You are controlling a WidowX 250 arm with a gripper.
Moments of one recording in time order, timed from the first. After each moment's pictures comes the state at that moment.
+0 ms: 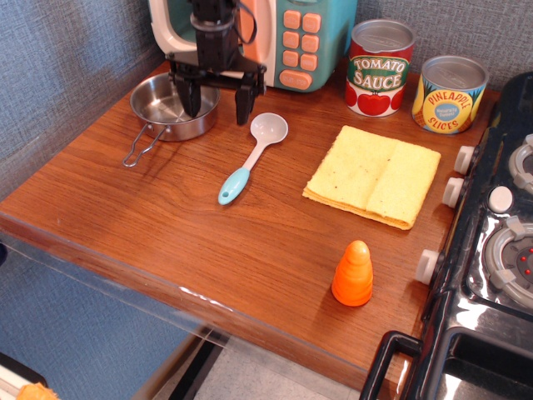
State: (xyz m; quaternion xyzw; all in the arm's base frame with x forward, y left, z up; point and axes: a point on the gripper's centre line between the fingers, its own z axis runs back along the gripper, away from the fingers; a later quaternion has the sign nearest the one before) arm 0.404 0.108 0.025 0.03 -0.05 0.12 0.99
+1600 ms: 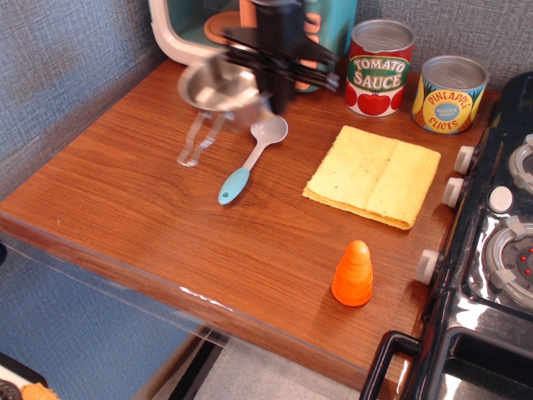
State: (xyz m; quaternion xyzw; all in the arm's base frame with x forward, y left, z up) arm 0.375 0.000 0.086 0.02 -0.09 -0.03 1.00
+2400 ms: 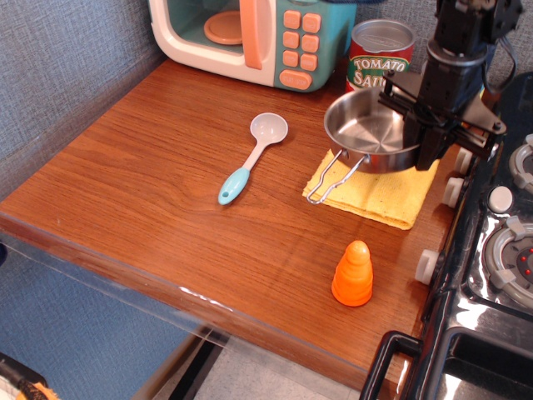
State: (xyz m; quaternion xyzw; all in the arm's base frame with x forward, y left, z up) arm 0.379 -0.126 0.060 0.03 -0.07 -0.16 0.98
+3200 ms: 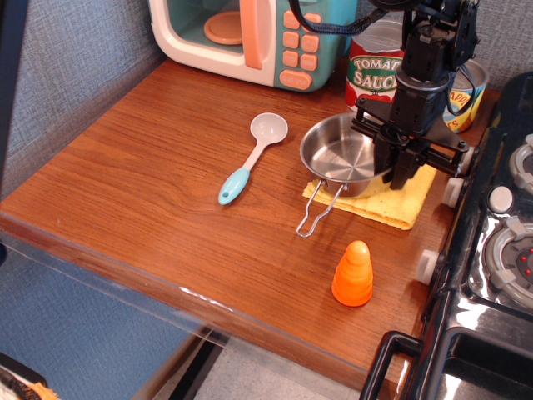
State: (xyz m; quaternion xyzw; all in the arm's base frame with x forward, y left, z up) arm 0.384 -0.106 0.031 0.01 -0.03 -0.12 0.99
